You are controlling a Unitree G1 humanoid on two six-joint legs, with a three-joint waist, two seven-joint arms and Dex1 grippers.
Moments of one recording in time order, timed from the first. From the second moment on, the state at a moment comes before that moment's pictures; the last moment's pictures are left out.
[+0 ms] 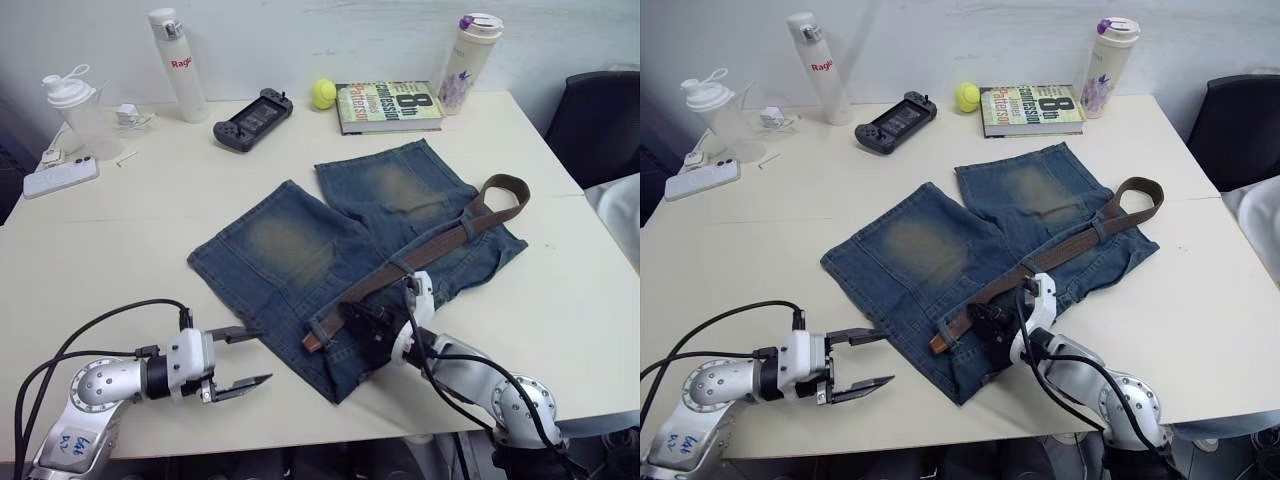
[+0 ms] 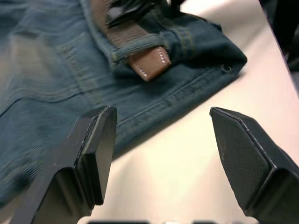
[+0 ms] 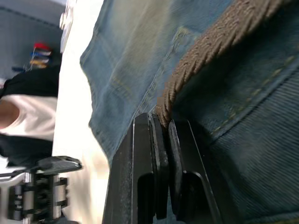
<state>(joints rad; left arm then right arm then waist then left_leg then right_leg) 0.17 0.67 0.05 -0.21 -0.28 -0.27 -1.03 -0.10 -0.27 0.06 -0.39 1.54 0.87 -0.31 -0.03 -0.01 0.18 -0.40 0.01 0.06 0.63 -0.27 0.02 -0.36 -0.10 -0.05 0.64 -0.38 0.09</state>
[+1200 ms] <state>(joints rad) -0.19 0.67 -0.18 0.16 0.20 -1.09 -0.70 -0.12 -0.25 0.10 -0.37 1.60 0.89 -0.37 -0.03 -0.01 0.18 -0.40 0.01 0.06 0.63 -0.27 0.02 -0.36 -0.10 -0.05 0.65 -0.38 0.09</state>
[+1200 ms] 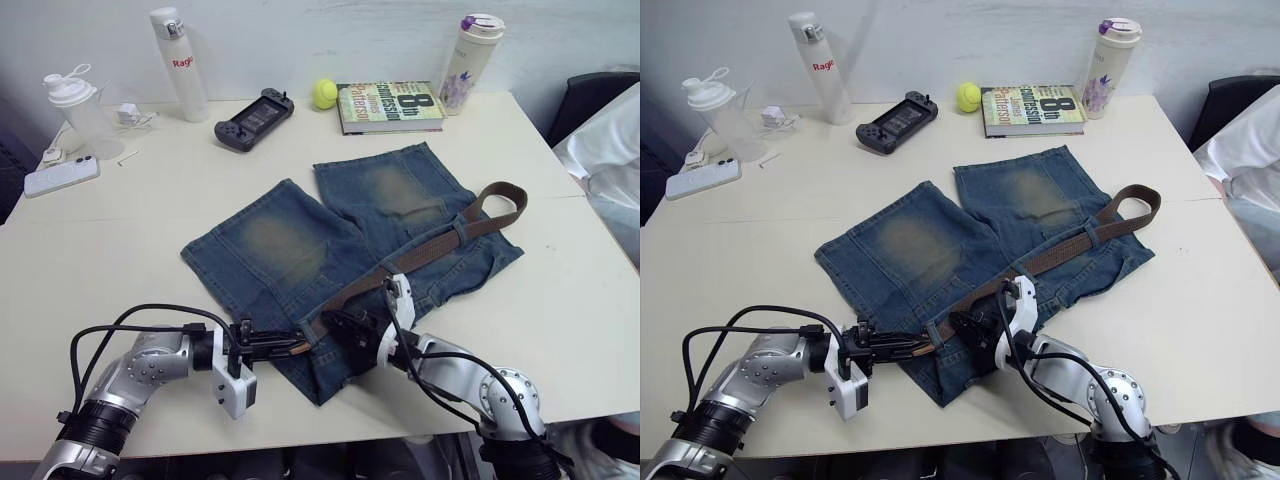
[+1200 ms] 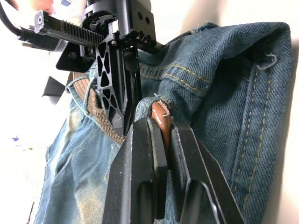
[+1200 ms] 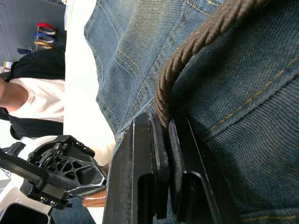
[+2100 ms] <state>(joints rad) -0.23 0.75 -0.20 0.15 0.20 -1.07 -0.65 -0.10 -1.29 0.11 -0.66 0.69 0.64 0.42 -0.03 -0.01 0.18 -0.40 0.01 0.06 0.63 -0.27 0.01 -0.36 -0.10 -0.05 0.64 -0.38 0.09</state>
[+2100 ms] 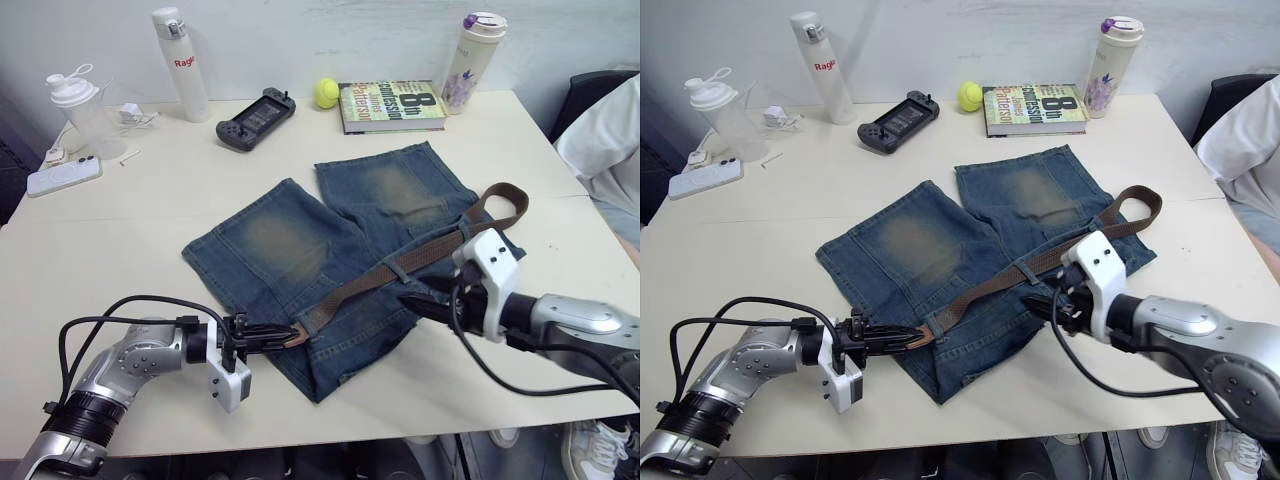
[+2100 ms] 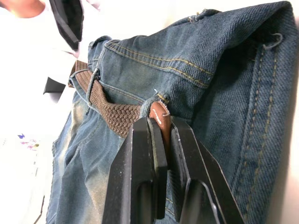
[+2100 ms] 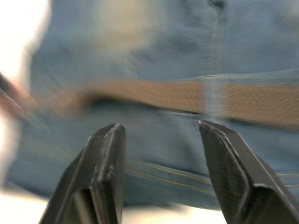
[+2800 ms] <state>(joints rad) -0.23 0.76 -0.21 0.09 0.19 -1.01 -0.65 -0.02 -1.05 0.06 -0.59 0.38 0.60 0.64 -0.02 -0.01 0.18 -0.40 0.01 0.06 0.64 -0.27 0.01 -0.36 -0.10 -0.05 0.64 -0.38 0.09</state>
